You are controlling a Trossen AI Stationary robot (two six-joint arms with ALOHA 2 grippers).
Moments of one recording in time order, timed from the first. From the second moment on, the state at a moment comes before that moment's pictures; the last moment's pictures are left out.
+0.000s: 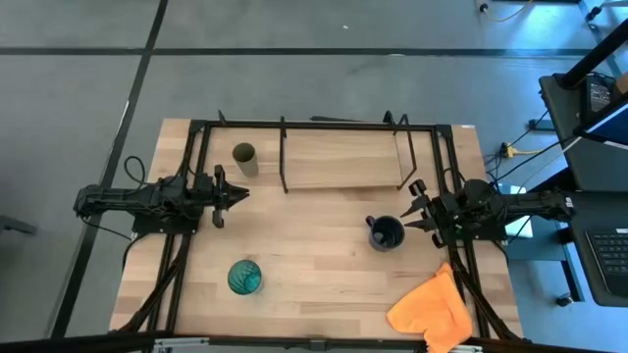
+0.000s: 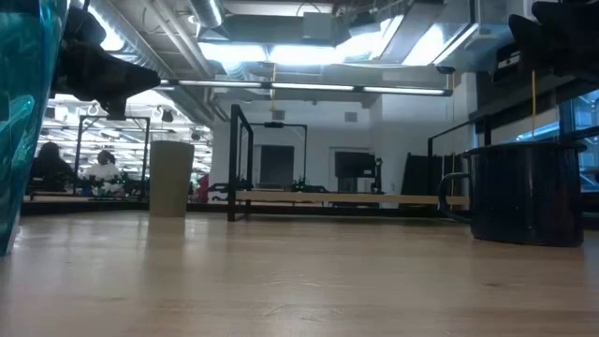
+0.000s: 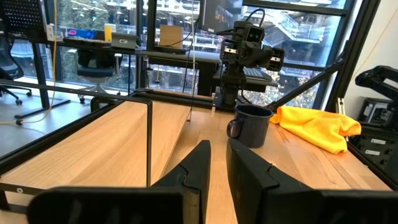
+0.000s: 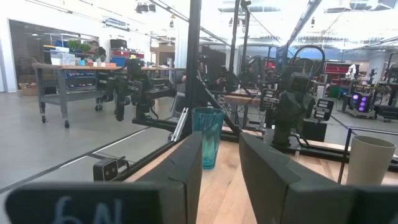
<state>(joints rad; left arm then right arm) 0.01 0.02 0.01 0.04 -0.16 -0.12 0.04 0.13 0.01 0.32 -0.33 -0.01</state>
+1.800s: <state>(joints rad) 0.01 0.02 0.01 0.04 -0.16 -0.12 0.03 0.60 0.78 0.12 -0.15 0.75</state>
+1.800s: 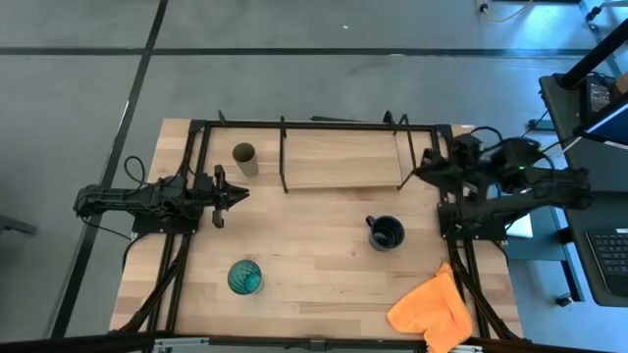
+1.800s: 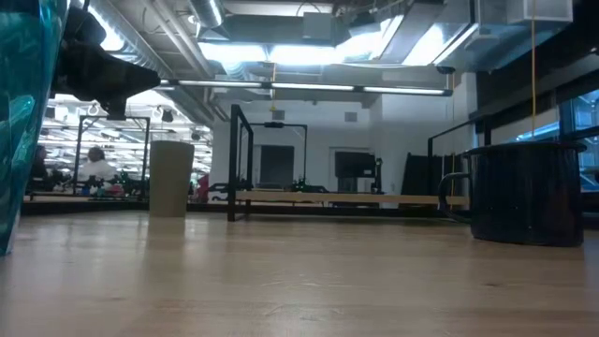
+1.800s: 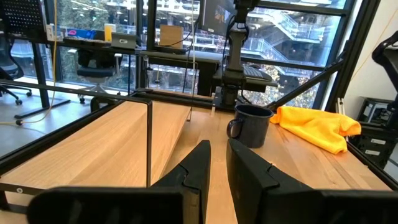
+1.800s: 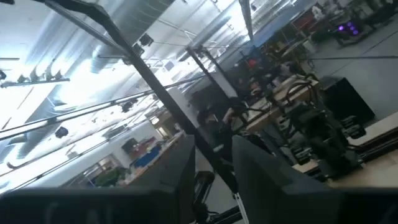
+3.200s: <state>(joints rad) 0.01 0.02 0.01 0.04 -0.16 -0.12 0.01 1.21 1.29 -1.27 0.11 0.33</state>
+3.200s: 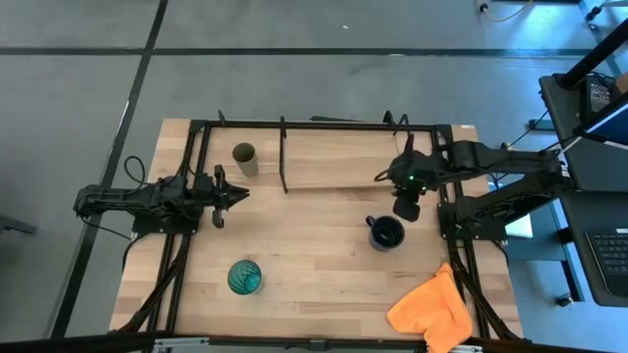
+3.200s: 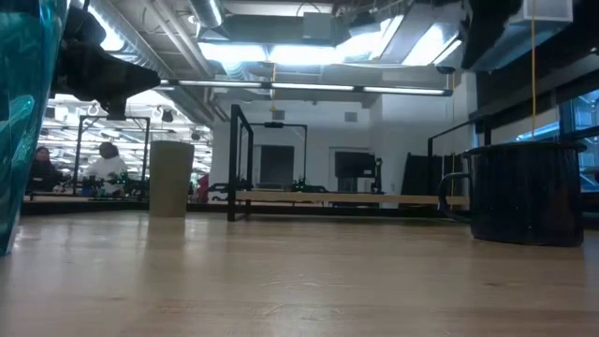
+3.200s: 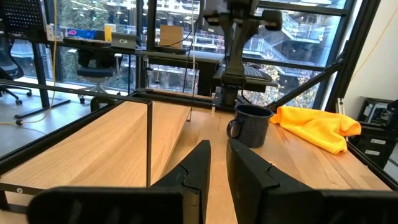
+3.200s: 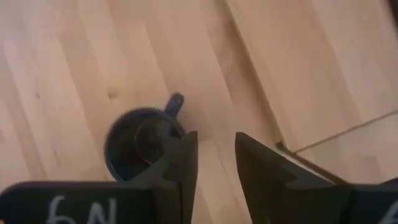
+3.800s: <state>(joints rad) 0.01 0.02 0.01 0.04 -0.16 -0.12 0.04 1.21 0.96 -1.05 0.04 0.44</state>
